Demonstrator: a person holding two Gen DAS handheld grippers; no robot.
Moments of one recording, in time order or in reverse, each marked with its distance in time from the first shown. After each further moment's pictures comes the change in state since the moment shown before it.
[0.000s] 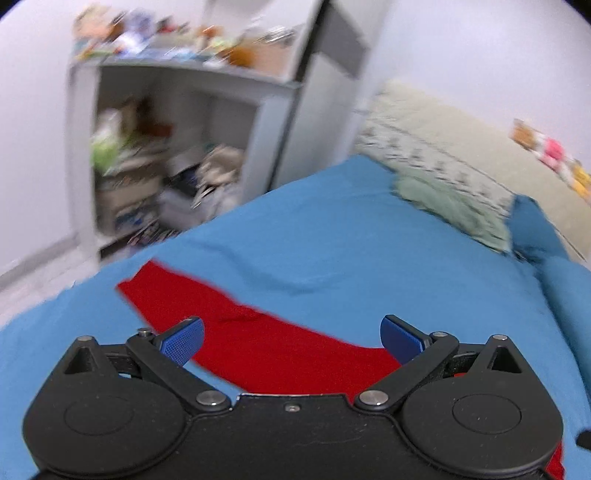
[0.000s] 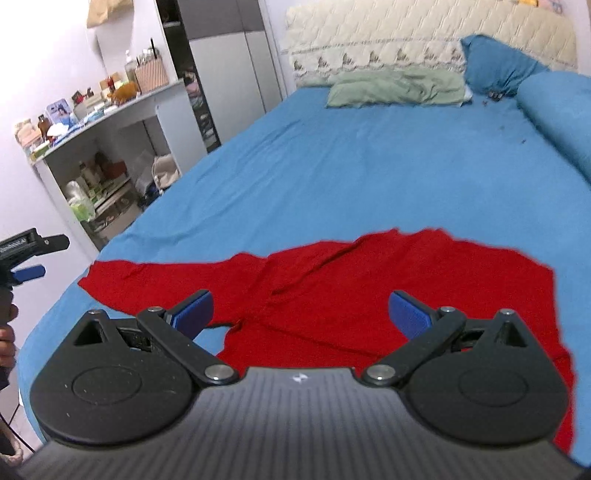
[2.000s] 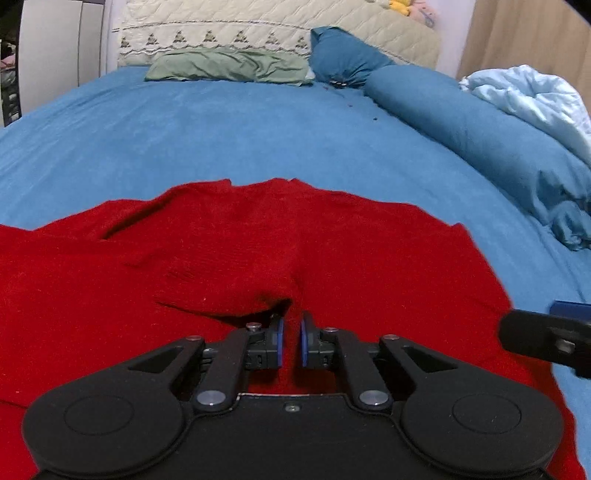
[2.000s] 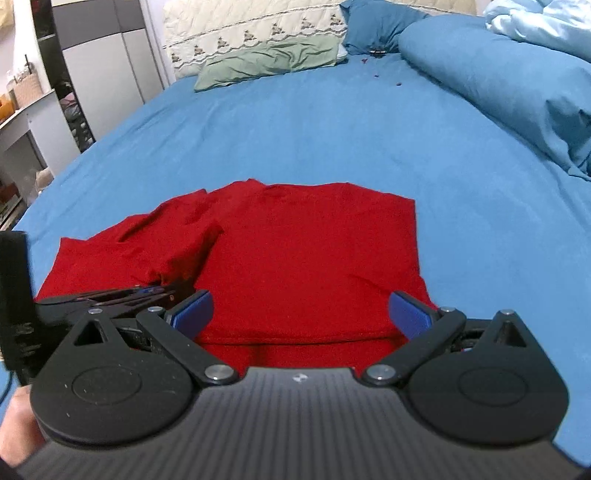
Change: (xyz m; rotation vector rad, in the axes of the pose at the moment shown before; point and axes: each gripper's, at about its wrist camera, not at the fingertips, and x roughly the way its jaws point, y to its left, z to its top) left arm 0.115 -0.339 -0.204 0.508 0.286 -0.434; right arm 0.043 -0.196 -0.058 0.162 0.015 -0.265
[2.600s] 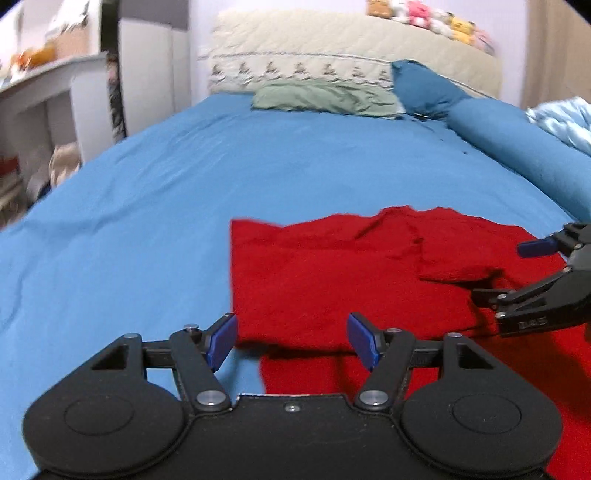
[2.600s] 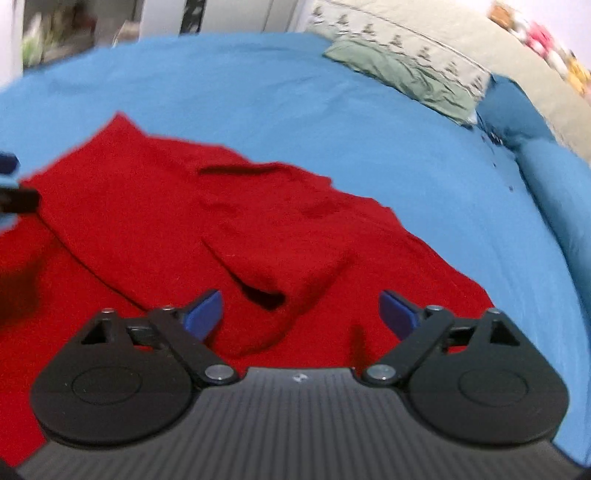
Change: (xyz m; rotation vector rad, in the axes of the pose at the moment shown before) left arm -0.108 0.137 -0.040 -0.039 -0.086 0.246; right arm 0.082 0.152 -0.001 -0.641 0.026 -0.029
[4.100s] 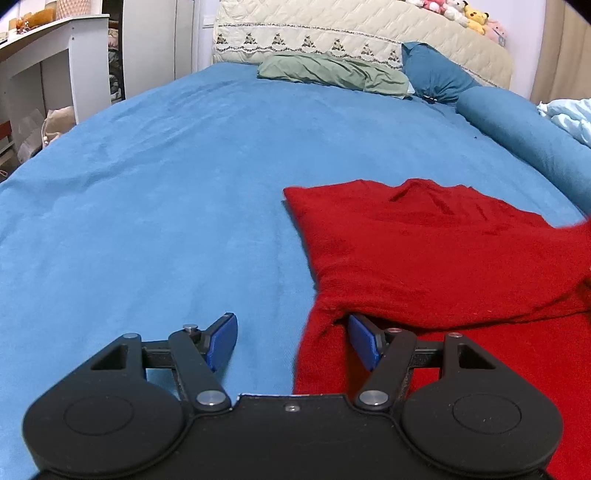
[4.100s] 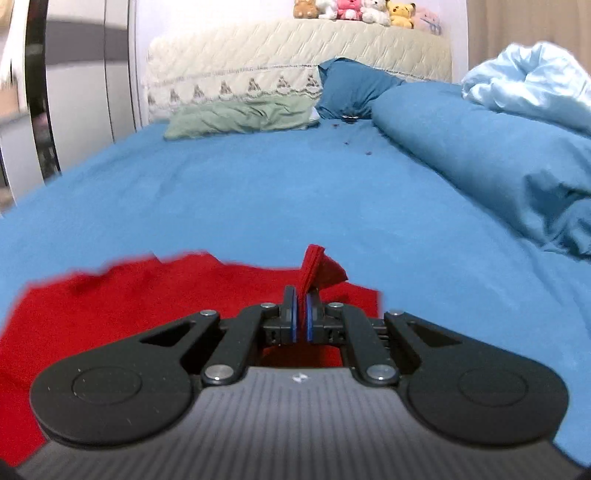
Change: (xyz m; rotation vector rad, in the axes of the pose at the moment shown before) left arm 0.031 0.028 -0.009 -0.031 0.075 -0.024; right arm -0.059 -0.145 -0.083 0.561 -0.159 -0.196
